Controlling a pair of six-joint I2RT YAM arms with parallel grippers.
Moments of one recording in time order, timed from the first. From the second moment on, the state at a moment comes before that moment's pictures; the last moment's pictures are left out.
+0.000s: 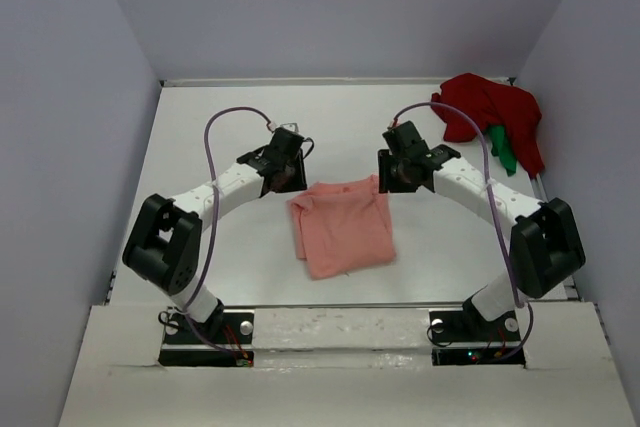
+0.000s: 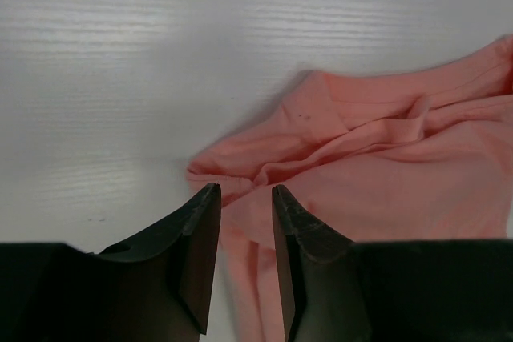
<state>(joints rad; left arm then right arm) -0.57 1.60 1.11 -0.41 -0.16 -0.56 0.58 1.54 1.16 -0.62 0.16 0.47</state>
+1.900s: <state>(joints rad) -0.68 1.51 0.94 -0.40 -0.14 -0.72 0.47 1.85 1.29 -0.48 -0.15 0.35</state>
